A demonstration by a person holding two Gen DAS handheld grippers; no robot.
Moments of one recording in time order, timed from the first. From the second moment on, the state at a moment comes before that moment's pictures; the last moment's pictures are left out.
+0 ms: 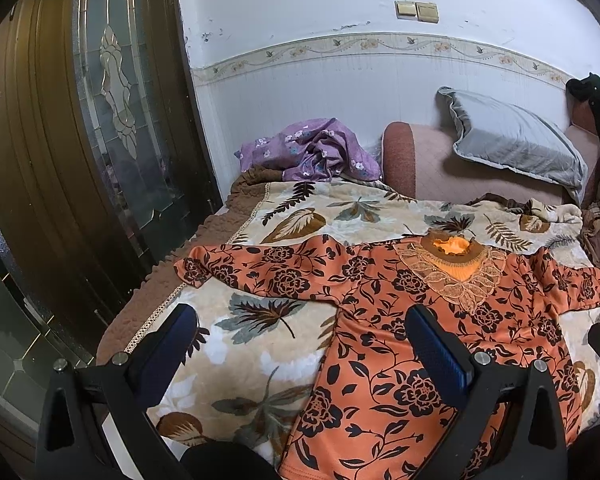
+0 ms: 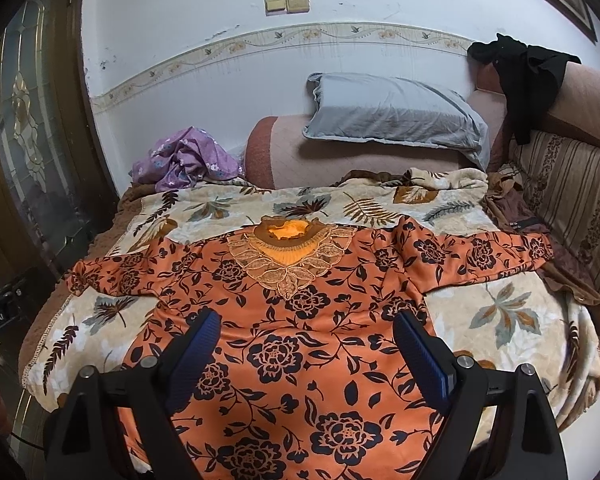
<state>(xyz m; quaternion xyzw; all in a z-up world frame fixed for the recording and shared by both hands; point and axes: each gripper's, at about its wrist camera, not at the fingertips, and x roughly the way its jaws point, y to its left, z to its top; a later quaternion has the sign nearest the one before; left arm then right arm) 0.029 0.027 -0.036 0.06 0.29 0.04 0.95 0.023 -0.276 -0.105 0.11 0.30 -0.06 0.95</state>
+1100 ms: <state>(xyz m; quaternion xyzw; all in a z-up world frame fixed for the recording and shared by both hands) 0.133 -0.028 -0.221 0.15 0.52 0.01 0.84 0.104 -0.627 -0.255 0.42 0.27 -0.21 0.84</state>
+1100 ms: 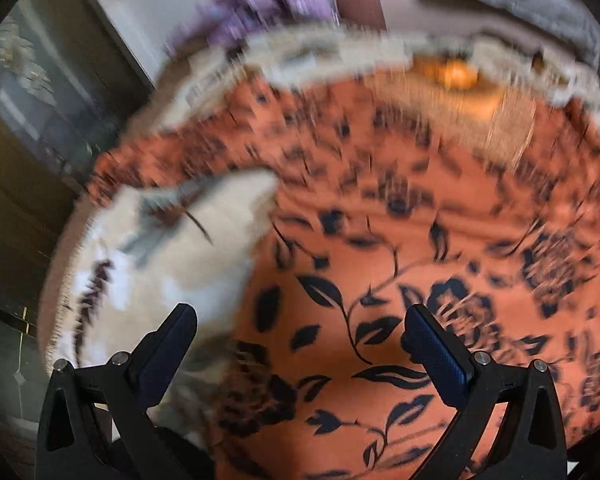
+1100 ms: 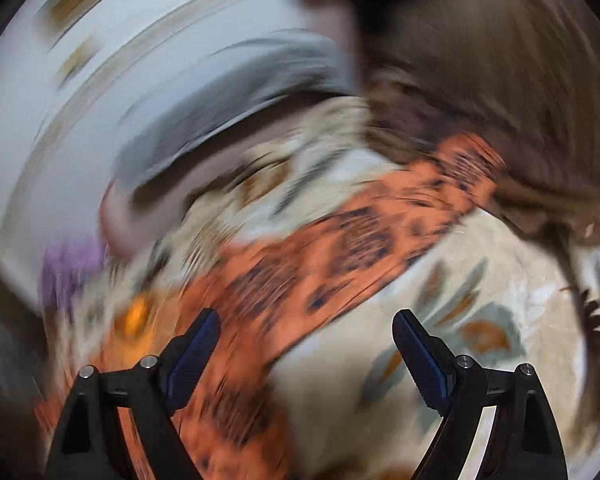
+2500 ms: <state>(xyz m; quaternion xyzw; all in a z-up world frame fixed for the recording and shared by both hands) 0.124 0.049 -0.190 0.06 0.45 0.02 0.89 0.334 -0.282 -0.241 0.32 0.39 0.17 0.85</state>
